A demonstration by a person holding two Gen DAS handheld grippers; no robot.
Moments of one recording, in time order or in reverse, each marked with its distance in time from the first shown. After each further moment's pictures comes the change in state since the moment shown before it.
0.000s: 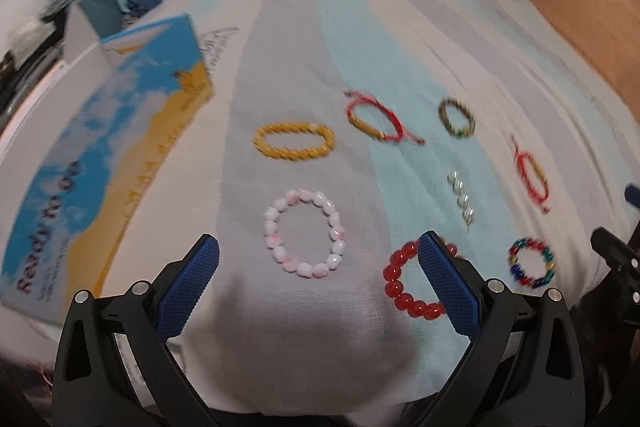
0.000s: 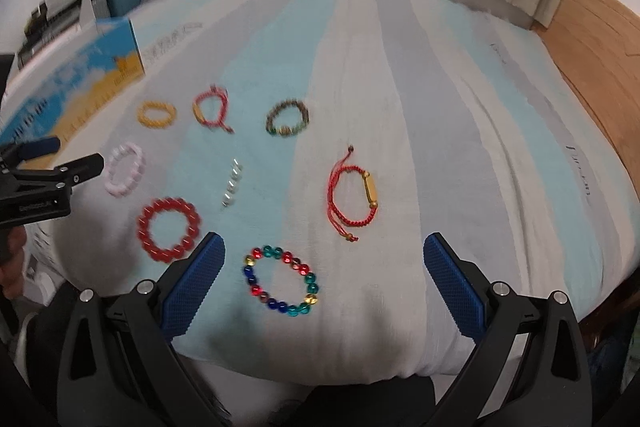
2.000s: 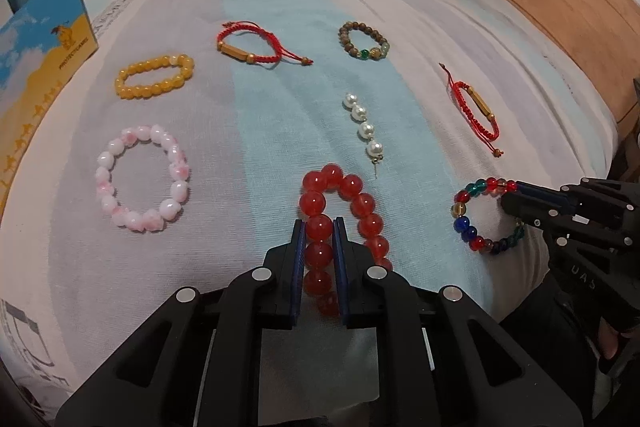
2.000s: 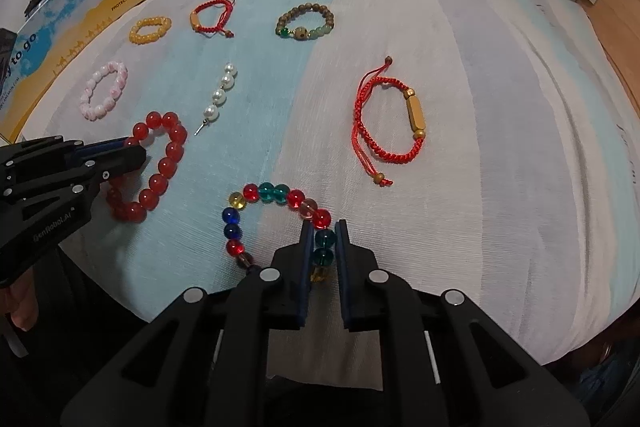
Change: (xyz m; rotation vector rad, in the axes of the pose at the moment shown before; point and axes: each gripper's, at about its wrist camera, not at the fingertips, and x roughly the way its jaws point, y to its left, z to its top) left arm 0.048 -0.070 -0.040 0.043 0.075 -0.219; right arm 0.060 -0.001 -0.031 -0.043 0.142 0.085
